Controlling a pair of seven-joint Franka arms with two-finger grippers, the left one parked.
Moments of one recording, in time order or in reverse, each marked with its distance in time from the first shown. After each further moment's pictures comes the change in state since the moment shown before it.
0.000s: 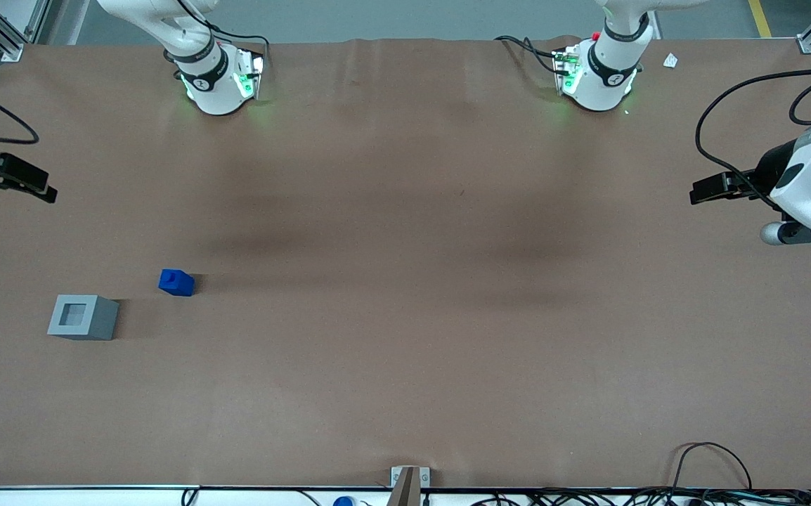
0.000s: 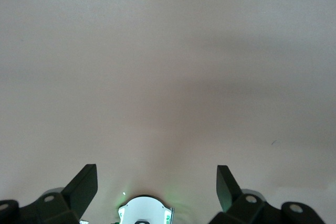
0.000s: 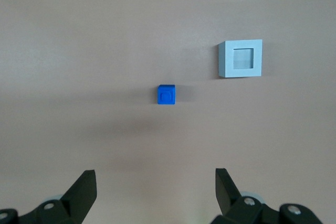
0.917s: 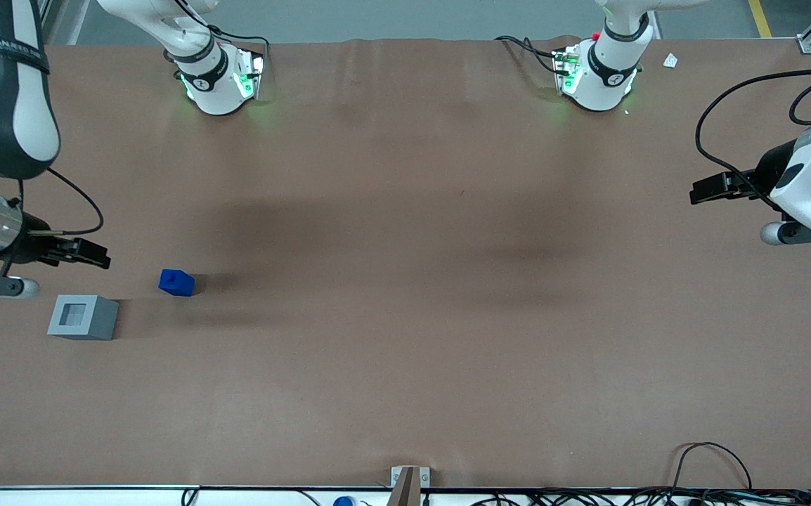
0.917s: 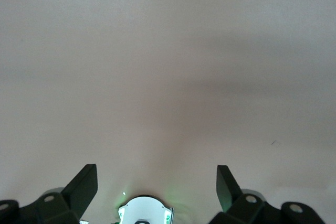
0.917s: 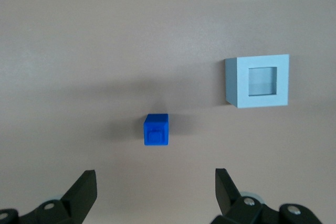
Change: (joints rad) arm -0.009 0.133 -0.004 -0.236 -0.001 0.380 -0.001
